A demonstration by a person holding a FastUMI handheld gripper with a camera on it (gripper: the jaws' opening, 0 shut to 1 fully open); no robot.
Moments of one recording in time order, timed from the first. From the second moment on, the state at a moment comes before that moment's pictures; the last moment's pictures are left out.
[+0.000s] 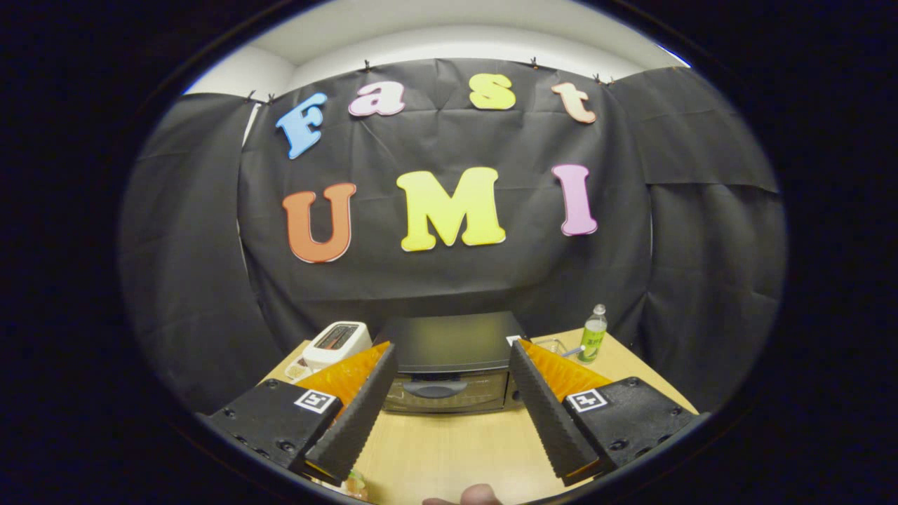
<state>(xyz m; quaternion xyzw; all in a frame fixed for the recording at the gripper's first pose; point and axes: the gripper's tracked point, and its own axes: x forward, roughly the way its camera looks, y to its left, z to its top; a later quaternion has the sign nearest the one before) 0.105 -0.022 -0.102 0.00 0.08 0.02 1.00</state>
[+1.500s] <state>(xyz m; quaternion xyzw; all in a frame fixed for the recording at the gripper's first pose) 0.214 -0.015 -0.274 -0.05 0.19 0.03 0.98</state>
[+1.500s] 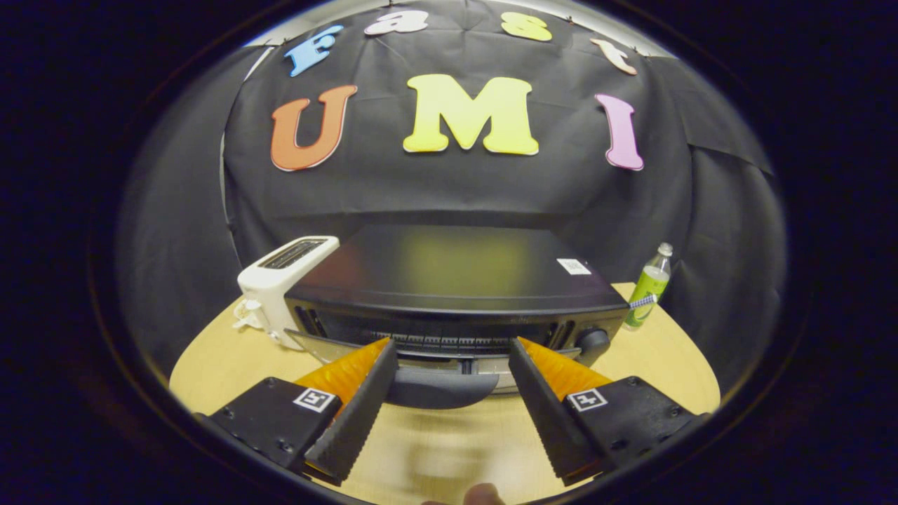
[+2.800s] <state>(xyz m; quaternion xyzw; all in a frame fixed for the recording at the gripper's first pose) 0.033 0.017 -0.265 0.10 0.41 0.25 0.87</state>
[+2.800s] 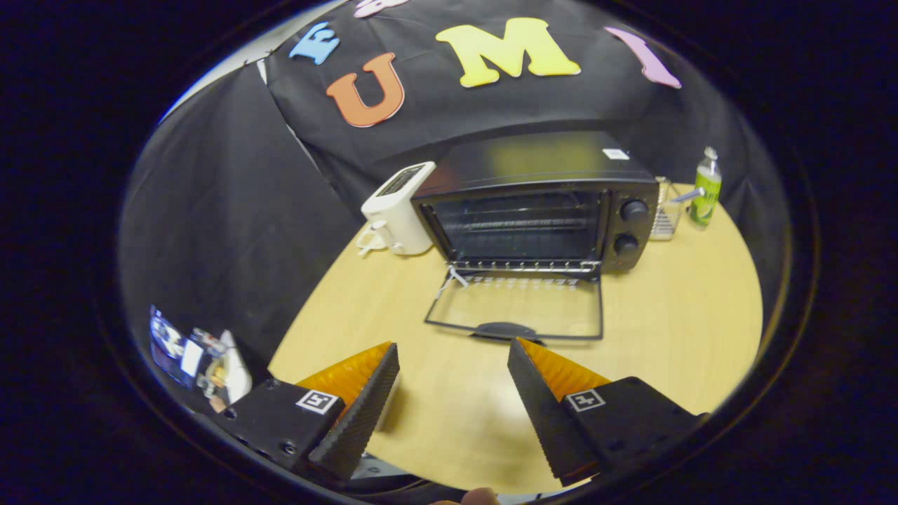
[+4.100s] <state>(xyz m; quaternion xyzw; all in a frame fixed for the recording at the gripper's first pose) -0.060 0.120 -0.379 0.19 0.64 0.28 0.69</state>
